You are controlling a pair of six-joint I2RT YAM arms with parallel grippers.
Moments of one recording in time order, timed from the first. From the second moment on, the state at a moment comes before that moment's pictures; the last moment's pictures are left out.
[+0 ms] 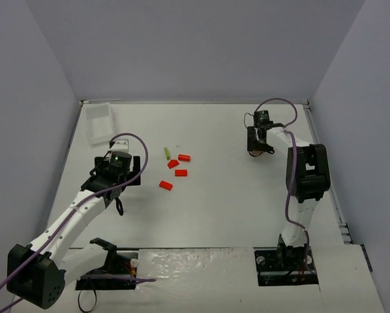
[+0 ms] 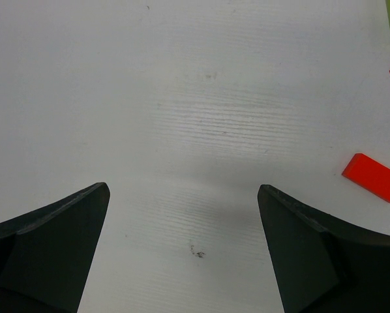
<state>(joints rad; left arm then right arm) -0.37 1.02 0.76 -0.54 -0.47 -0.25 0.14 1.98 1.36 -0.42 0.20 0.13</state>
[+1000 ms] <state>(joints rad) -0.37 1.02 0.76 -0.53 -0.47 -0.24 0.15 1.94 1.32 -0.37 0.20 0.16</state>
